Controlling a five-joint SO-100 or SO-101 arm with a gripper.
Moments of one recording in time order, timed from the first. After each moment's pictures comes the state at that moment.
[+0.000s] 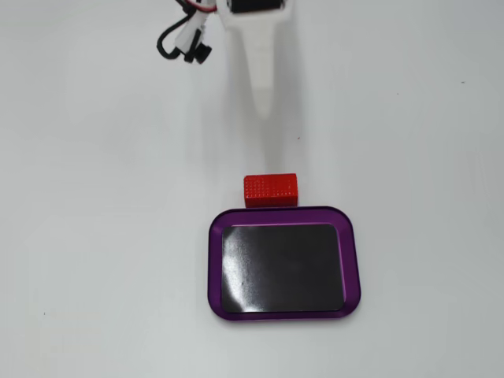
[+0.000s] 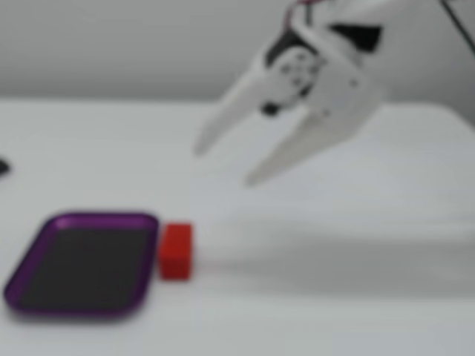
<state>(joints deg) 1.5 124.3 116.1 59.6 -12.5</state>
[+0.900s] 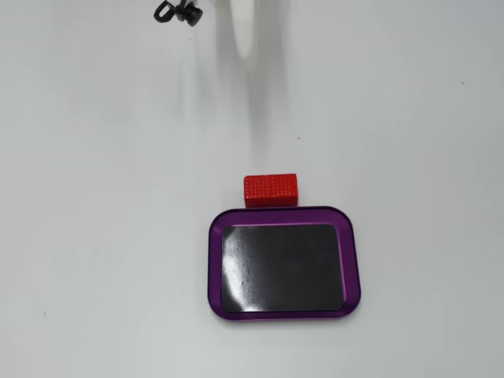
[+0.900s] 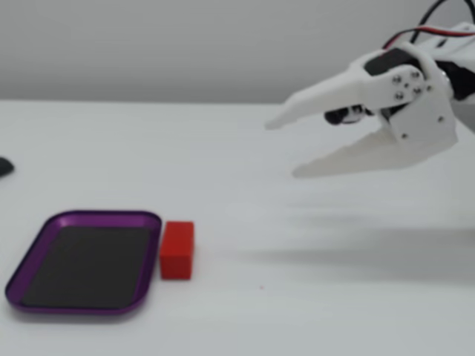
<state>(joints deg) 6.1 188.6 162.2 60.0 -12.1</state>
